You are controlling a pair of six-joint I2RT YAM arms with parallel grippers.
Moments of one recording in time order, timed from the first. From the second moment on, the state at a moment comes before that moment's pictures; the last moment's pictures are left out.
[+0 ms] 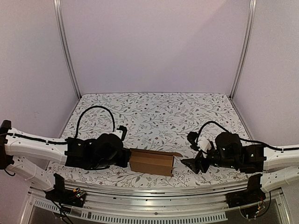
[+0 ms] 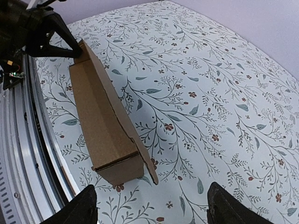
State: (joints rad) left arm -1.21 1.28 0.69 -0.22 -0.42 -0.78; right arm 1.13 0.97 0.49 -0.04 0.19 0.09
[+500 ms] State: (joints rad) left arm -1.21 1.28 0.69 -0.22 -0.42 -0.78; right arm 1.13 1.05 0.58 -0.19 0.19 0.04
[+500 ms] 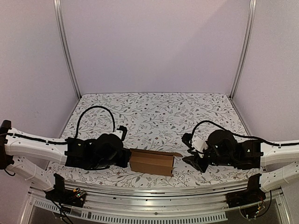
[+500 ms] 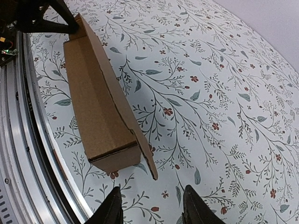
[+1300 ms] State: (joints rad) left arm -1.22 1.28 0.69 -0.23 -0.43 -0.78; right arm 1.13 1.22 0.67 -0.19 0.14 -0.02
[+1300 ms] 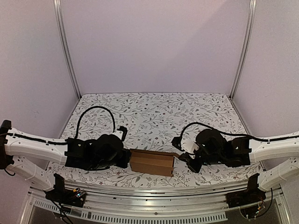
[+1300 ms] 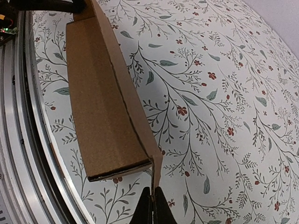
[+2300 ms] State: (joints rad) left arm -1.22 1.34 0.75 -0.33 -0.46 -0.80; right arm 1.12 1.34 0.76 -0.20 0.10 0.20
